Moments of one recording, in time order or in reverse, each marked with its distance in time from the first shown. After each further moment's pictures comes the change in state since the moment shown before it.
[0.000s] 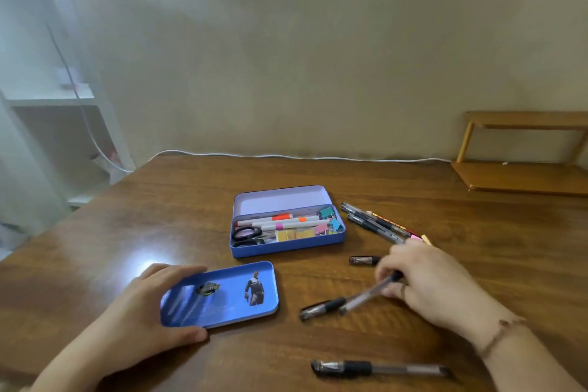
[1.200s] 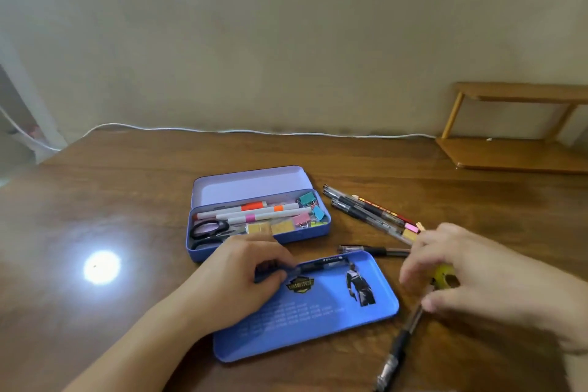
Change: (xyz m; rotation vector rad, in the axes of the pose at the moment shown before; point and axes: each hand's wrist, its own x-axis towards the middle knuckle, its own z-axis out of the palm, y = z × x) left_hand 0.109 0.082 0.079 -0.149 -0.080 0.413; right_hand -0.001 0.042 -0.023 0.166 -0.311 0.057
